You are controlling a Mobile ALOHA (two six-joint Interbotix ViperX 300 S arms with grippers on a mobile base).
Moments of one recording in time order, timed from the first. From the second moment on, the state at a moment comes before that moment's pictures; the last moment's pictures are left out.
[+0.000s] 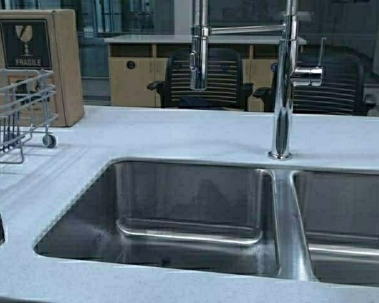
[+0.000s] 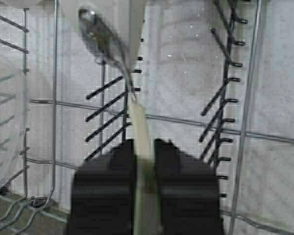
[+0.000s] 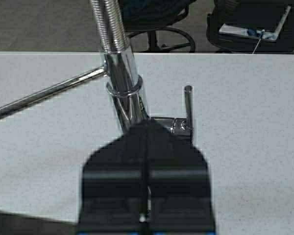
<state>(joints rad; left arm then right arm) 0.31 -0.17 0.91 0.79 0.36 -0.21 0.09 -0.33 0.82 -0.01 -0.25 0.15</state>
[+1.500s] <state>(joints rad) 0.26 -0.27 0.80 0.75 0.37 -0.29 0.09 -0.32 0.82 -0.01 -0.25 0.15</state>
